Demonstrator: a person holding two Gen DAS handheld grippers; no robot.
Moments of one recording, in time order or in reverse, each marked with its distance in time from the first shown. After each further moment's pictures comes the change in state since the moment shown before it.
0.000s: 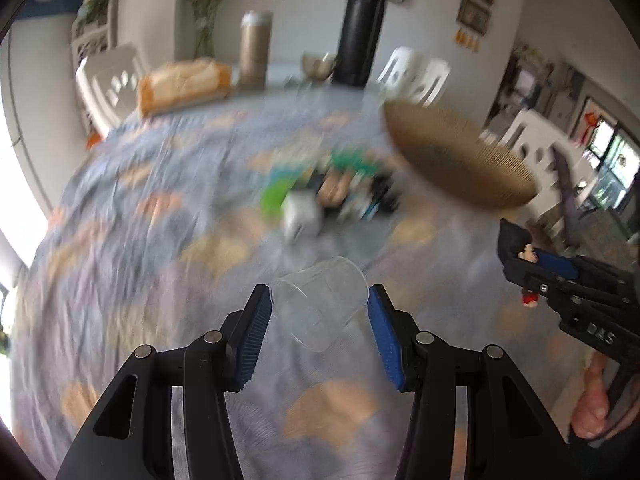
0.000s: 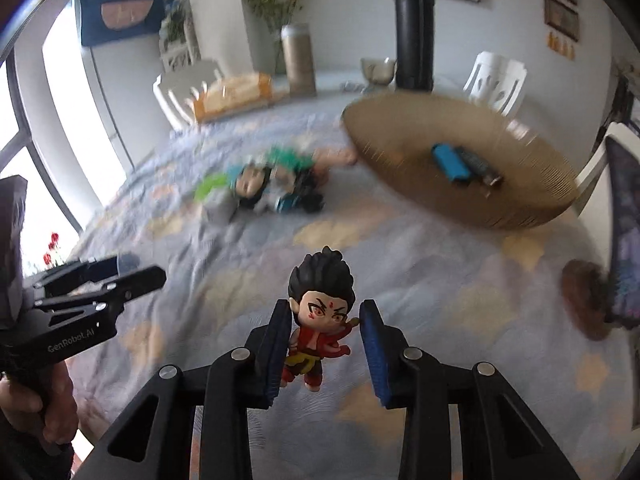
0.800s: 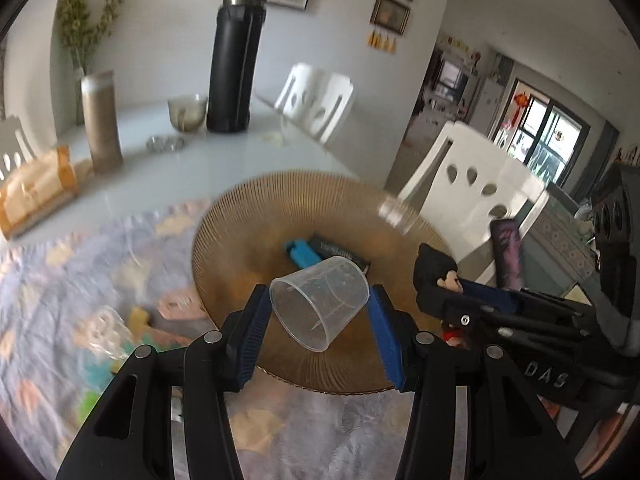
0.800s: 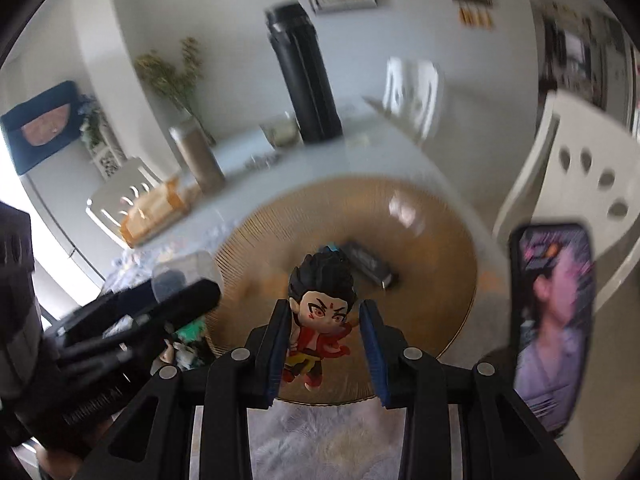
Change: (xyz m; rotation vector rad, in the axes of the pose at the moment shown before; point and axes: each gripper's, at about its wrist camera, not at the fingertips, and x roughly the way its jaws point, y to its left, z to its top) left arm 0.103 -0.129 0.125 0.138 0.005 -0.233; right arm 0.009 -0.120 0.099 0.303 -0.027 -0.069
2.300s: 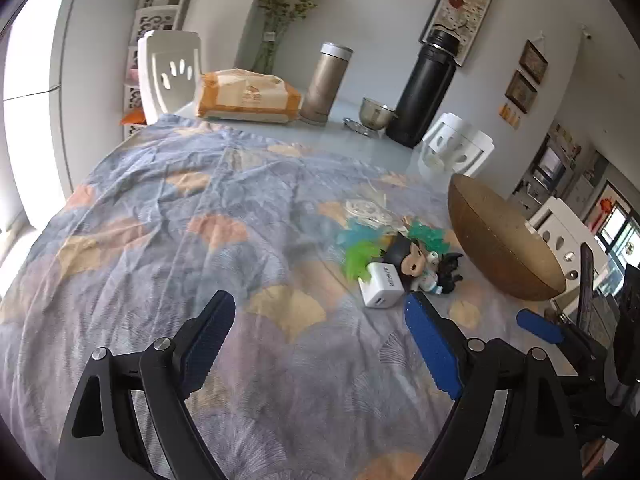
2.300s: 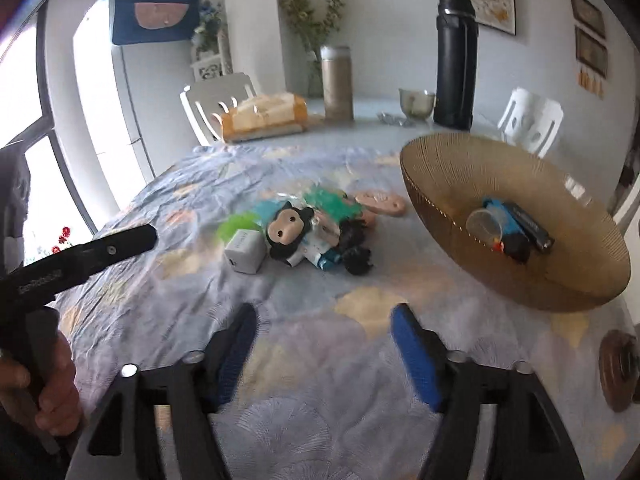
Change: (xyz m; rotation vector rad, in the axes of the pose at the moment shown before) left arm -0.123 0.165 -0.151 -0.367 -0.154 0.267; right arm 0.030 0.136 -0.134 -0.417 -0.039 0.115
